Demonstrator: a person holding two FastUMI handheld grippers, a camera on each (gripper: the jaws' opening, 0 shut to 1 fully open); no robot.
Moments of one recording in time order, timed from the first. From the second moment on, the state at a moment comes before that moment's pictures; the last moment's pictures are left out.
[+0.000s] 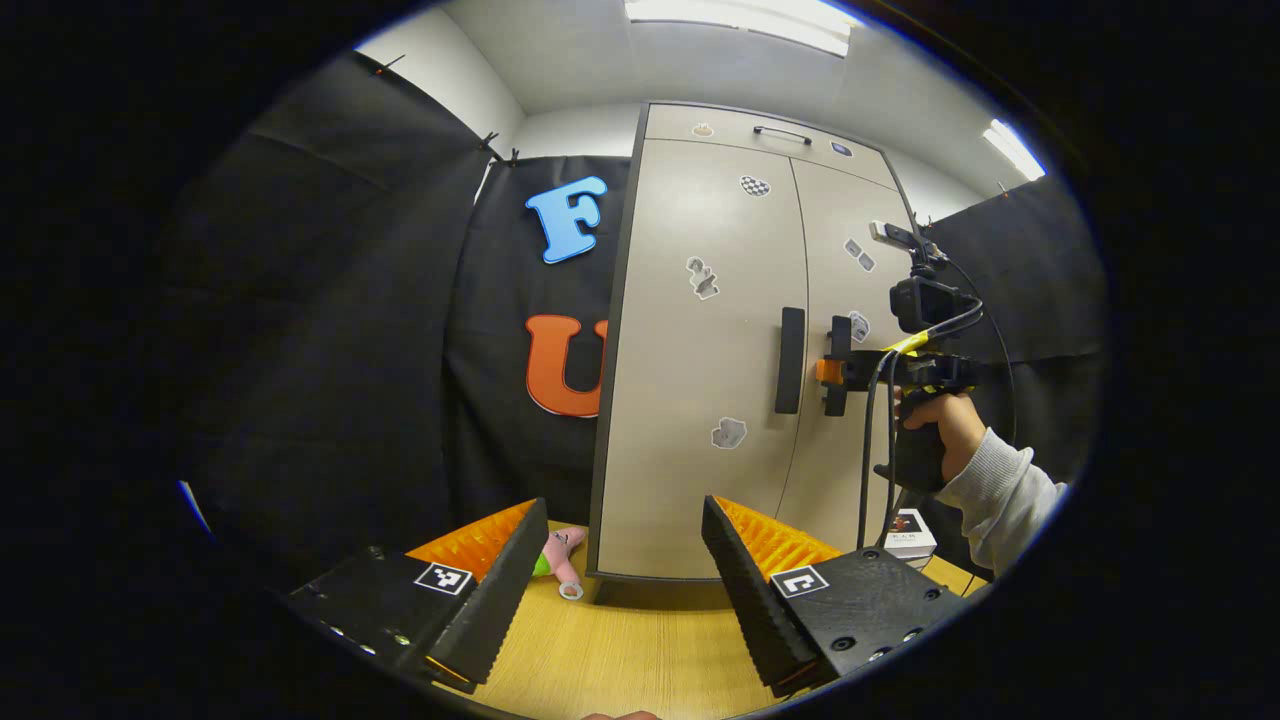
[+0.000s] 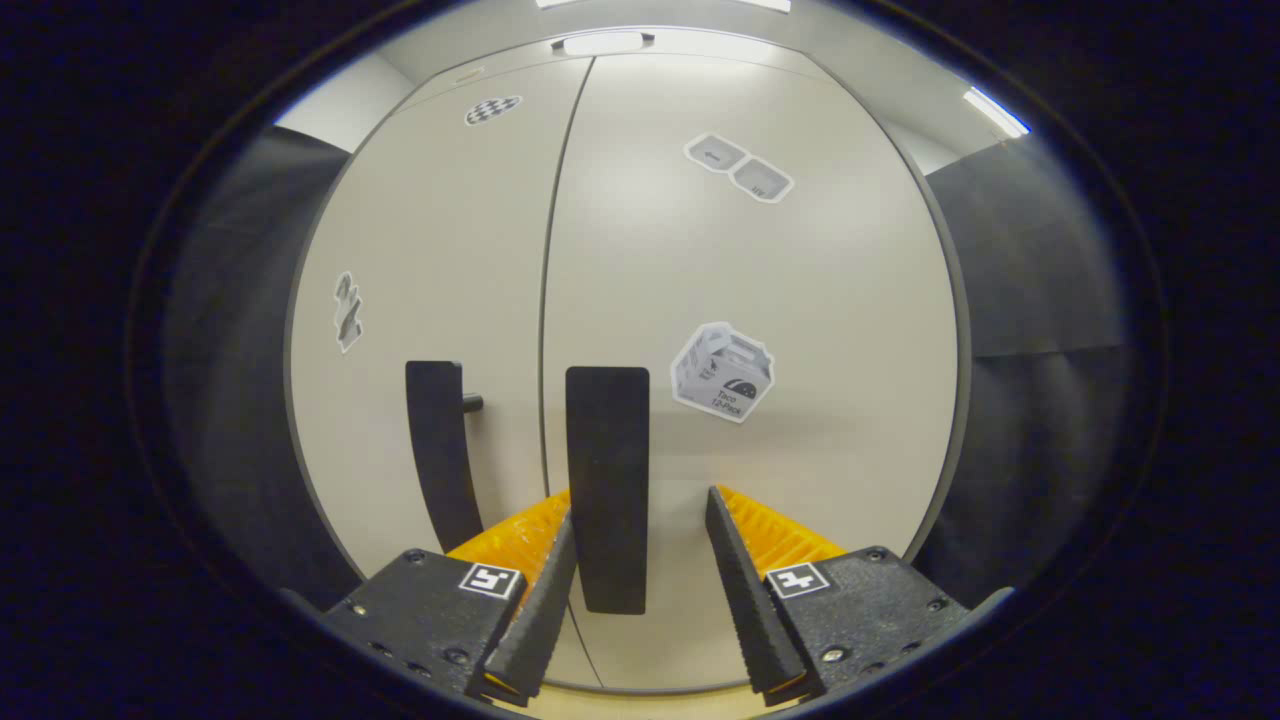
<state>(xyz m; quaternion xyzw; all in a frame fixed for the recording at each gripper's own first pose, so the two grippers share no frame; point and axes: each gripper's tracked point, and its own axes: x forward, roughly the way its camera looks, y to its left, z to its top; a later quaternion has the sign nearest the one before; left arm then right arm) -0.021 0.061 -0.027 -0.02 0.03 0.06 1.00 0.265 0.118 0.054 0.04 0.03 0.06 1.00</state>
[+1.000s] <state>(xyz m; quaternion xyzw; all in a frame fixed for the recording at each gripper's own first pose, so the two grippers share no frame) -0.020 0.059 -0.020 -0.03 0.03 0.05 1.00 0.198 0.105 0.057 0.04 0.03 0.12 0.99</state>
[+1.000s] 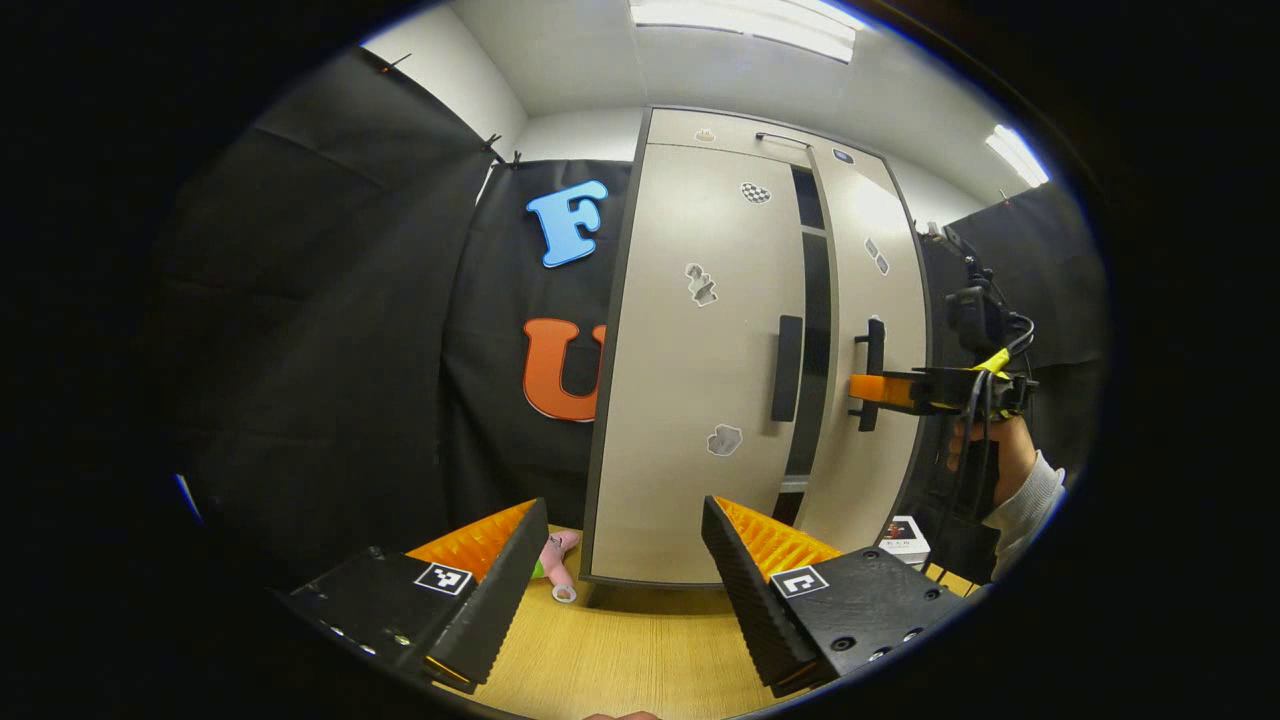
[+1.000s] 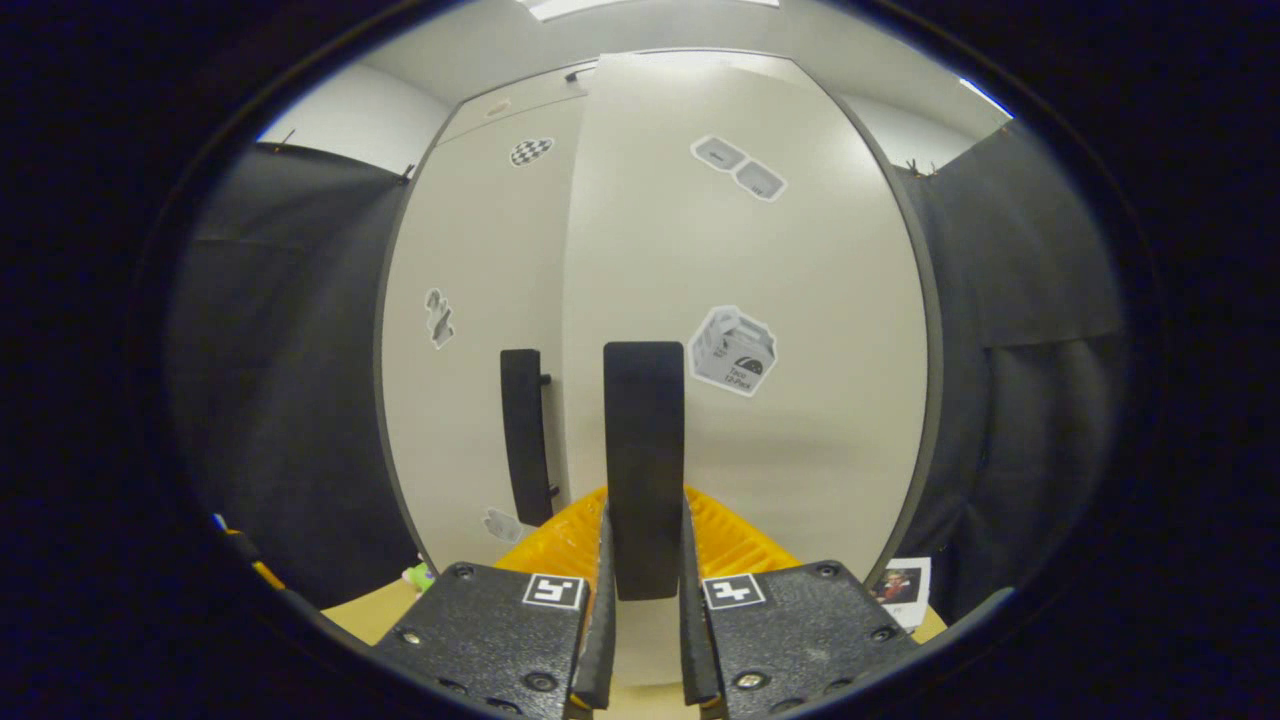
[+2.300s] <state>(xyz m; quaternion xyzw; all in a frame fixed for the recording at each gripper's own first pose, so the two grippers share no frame) -0.013 0.048 -0.016 -0.01 0.02 0.07 1.00 0.103 0.035 0.050 0.06 0.03 0.14 0.99</state>
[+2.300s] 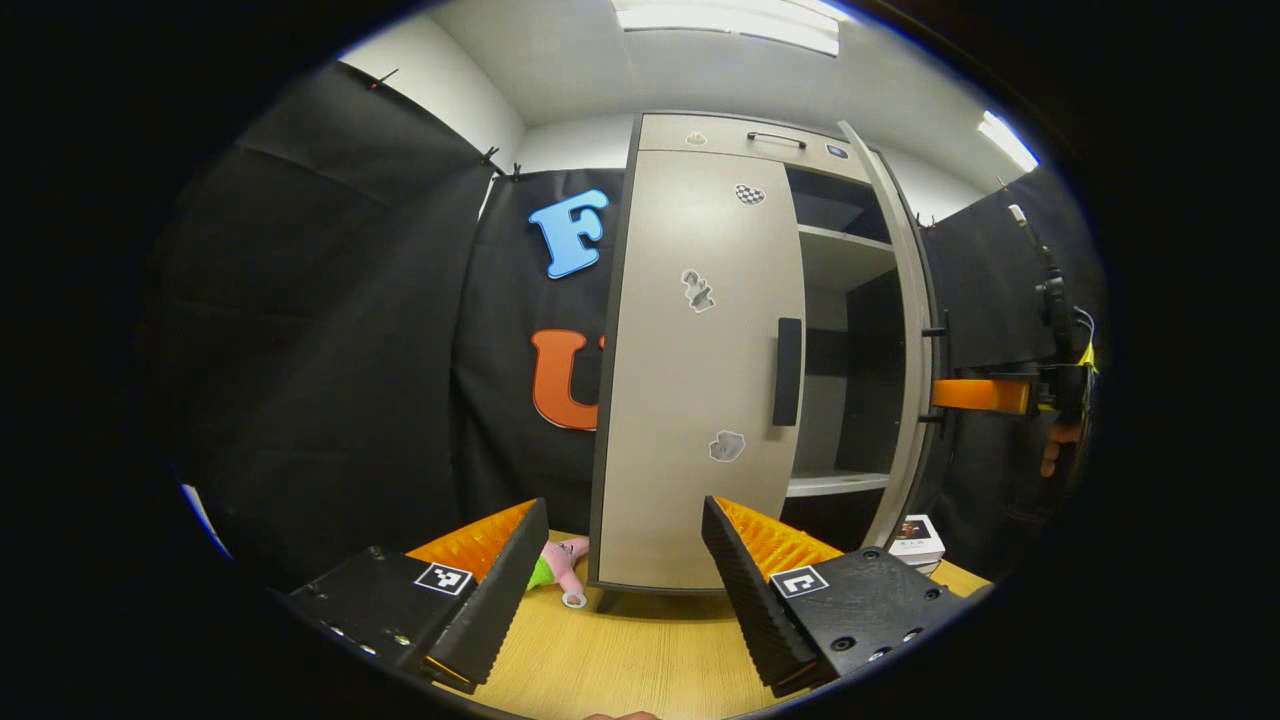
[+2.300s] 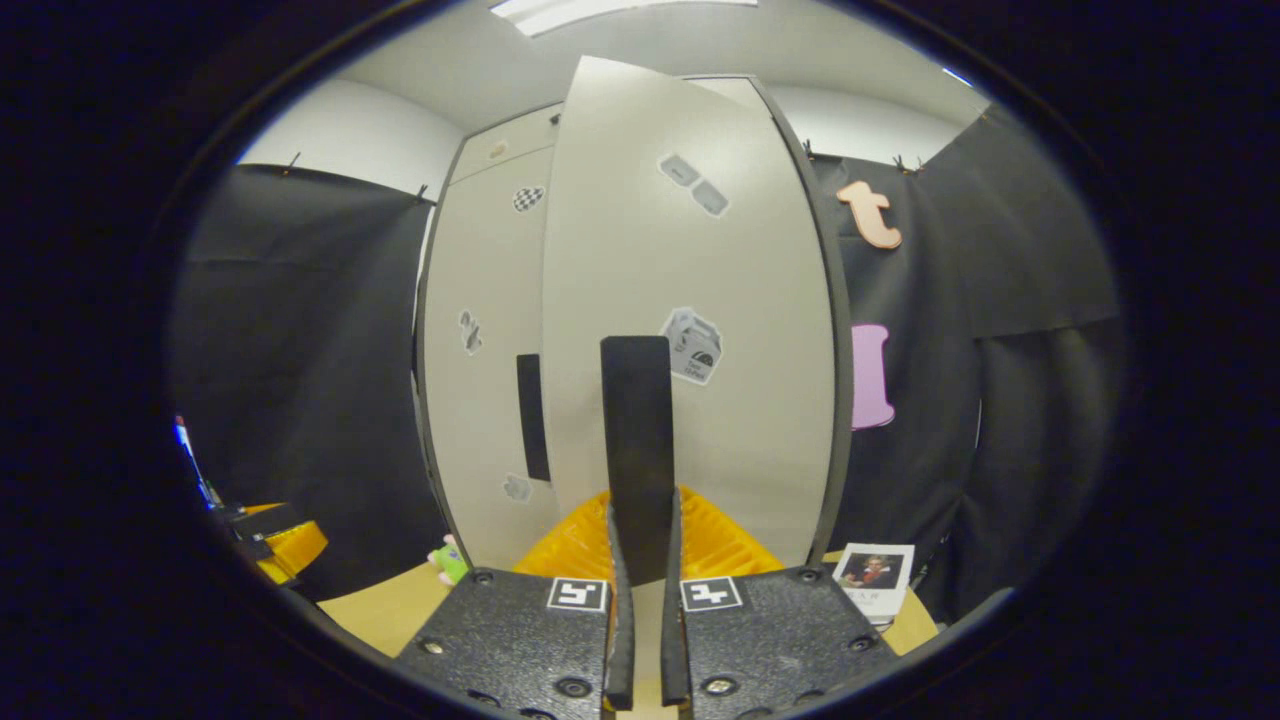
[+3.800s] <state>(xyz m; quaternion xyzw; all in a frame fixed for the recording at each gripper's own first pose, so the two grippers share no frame) -0.002 0.016 -0.015 0.00 0.02 0.05 1.00 0.014 -0.061 0.046 0.03 -0.02 0.03 1.00</state>
